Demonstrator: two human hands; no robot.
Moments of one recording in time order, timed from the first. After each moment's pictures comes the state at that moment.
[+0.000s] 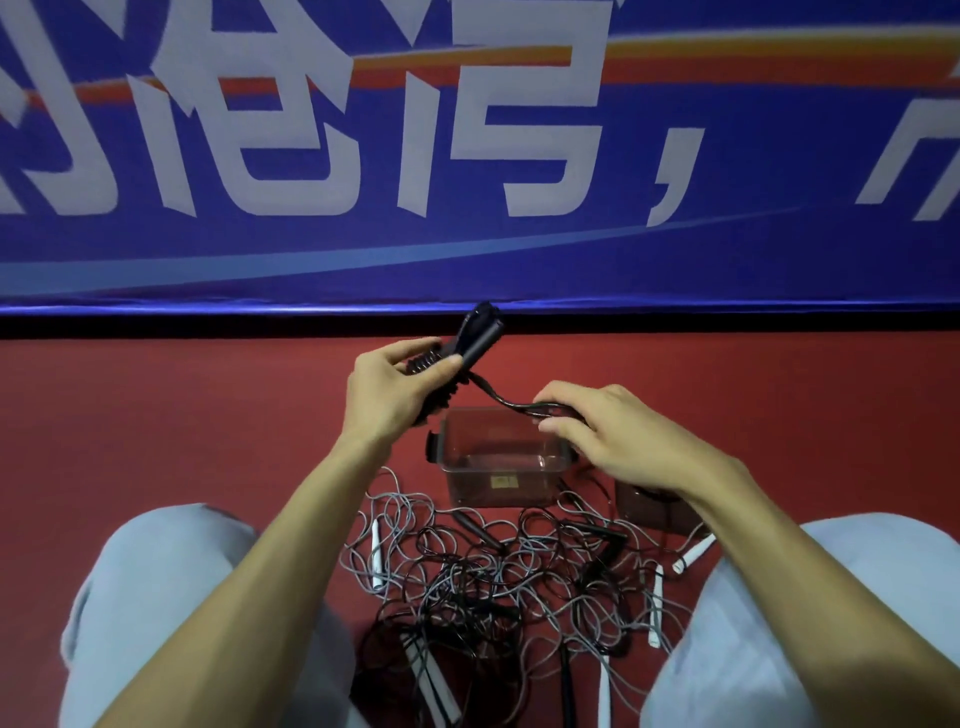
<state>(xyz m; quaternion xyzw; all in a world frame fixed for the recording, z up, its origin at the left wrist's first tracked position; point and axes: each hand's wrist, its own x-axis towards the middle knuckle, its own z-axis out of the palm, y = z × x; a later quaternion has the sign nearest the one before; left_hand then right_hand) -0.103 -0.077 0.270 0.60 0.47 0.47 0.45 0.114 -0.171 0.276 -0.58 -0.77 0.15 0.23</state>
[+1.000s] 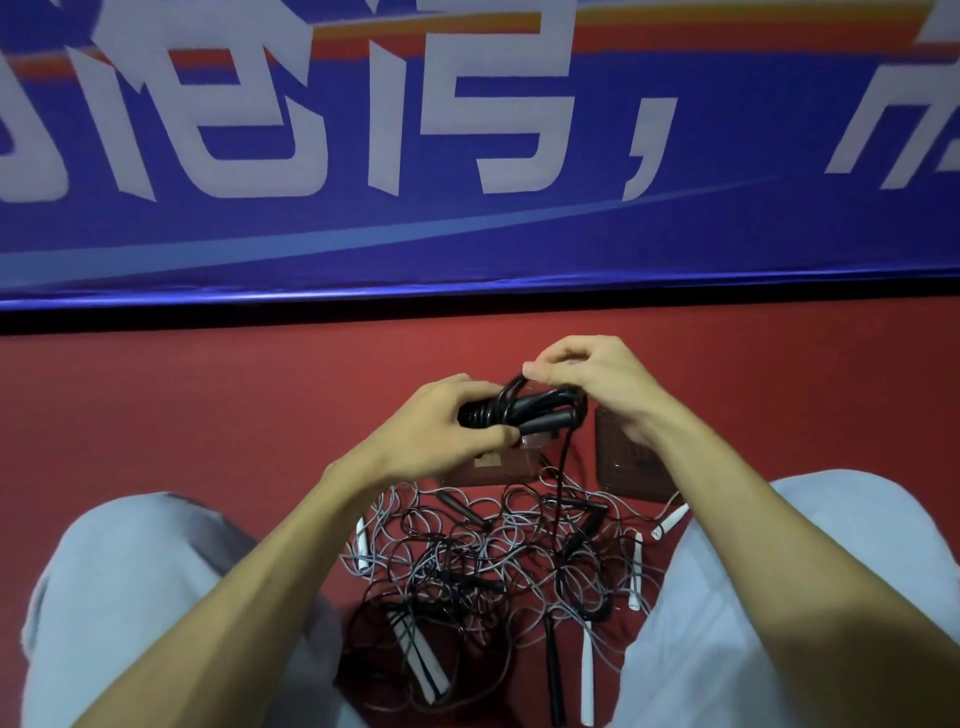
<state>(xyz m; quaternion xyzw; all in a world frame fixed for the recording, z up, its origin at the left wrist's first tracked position) -0.078 -0.110 0.257 0.87 0.30 0.20 0.33 0.125 -0.157 0.275 -0.65 -0.53 0.32 0.44</state>
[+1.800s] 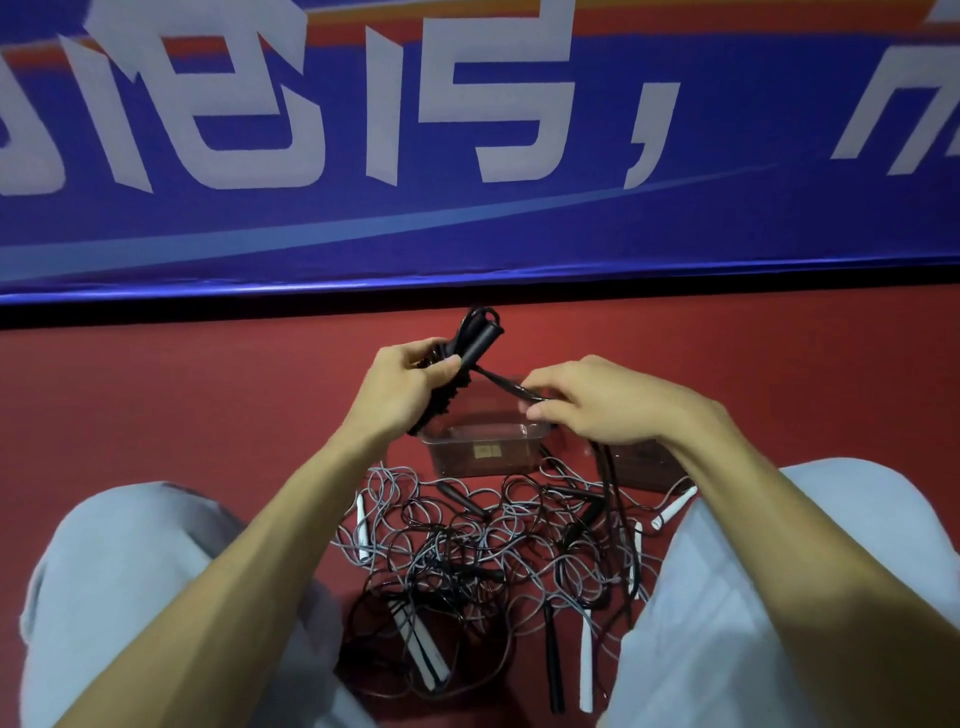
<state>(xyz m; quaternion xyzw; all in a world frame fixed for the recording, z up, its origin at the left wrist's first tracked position) -0.081 -0.095 0.258 0.67 0.43 0.36 0.49 0.122 -0.175 0.289 -0.61 -0.76 0.20 0.07</state>
